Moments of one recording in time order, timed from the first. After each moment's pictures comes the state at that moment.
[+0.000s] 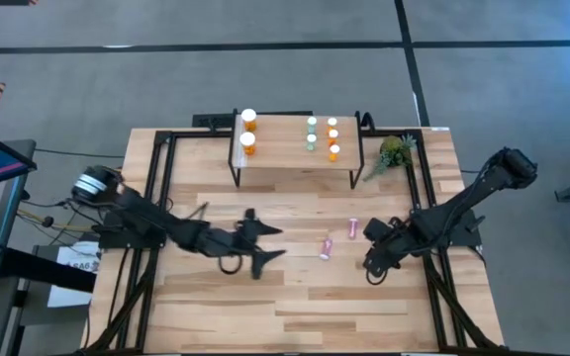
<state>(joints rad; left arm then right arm) -0.36 1.56 0.66 0.68 -0.47 -0.27 0.55 1.18 0.75 -0.81 0.19 1.20</state>
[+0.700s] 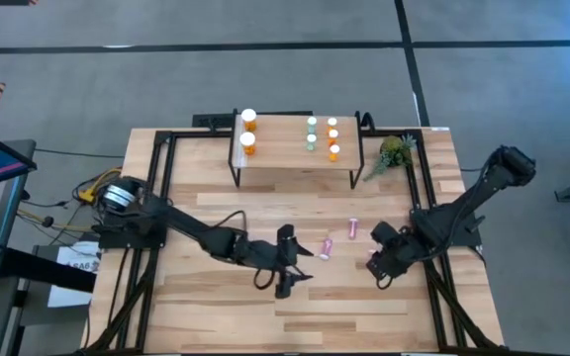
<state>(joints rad) -0.36 1.81 1.12 0.30 -0.24 -0.17 0.64 1.17 0.74 -0.83 0.17 1.49</state>
